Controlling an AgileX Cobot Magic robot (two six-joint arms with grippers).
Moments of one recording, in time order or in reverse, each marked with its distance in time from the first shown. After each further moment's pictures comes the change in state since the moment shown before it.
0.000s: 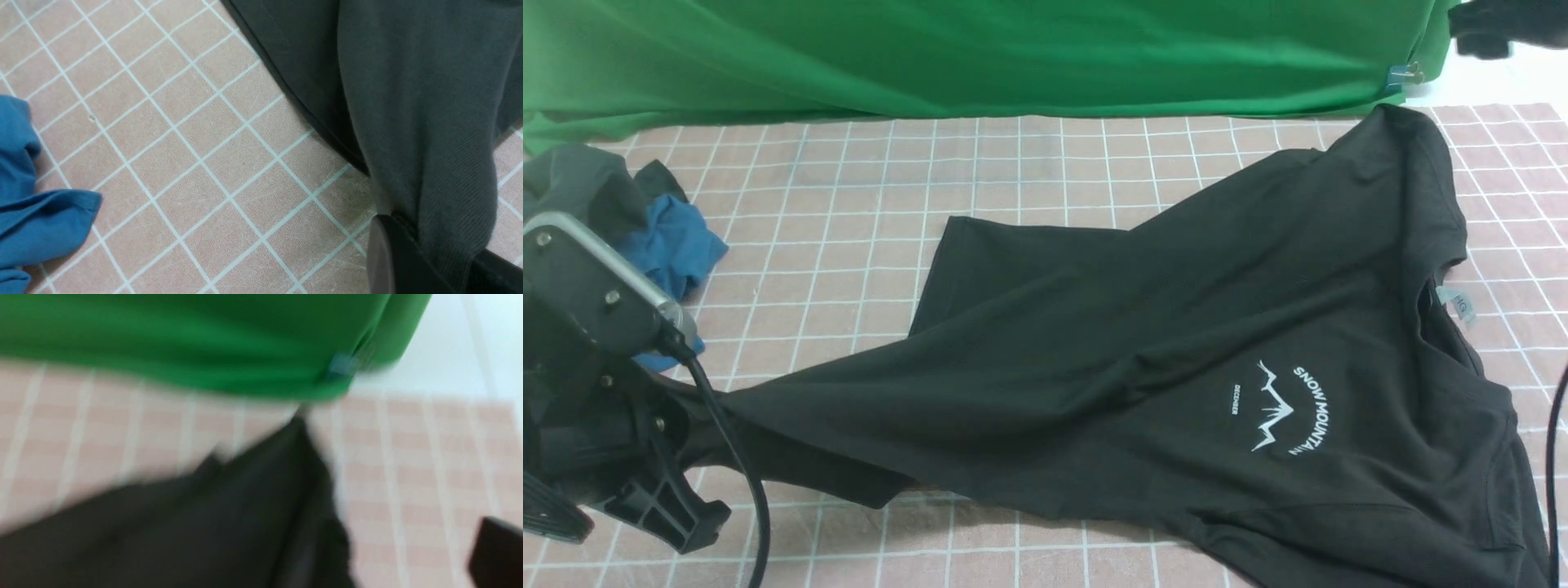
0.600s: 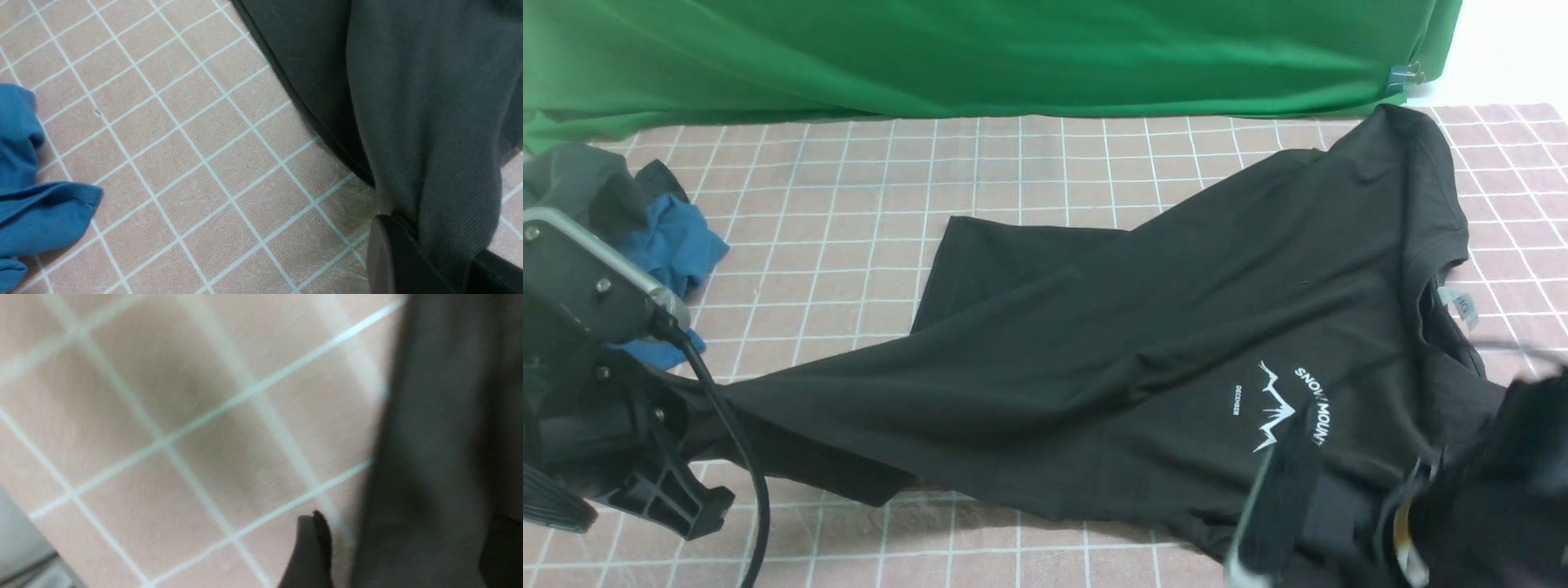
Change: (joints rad) right arm 0.811 -0.416 1.038 -0.135 0.000 -0.029; left arm 0.000 0.000 0.001 -0.012 -0.018 -0.049
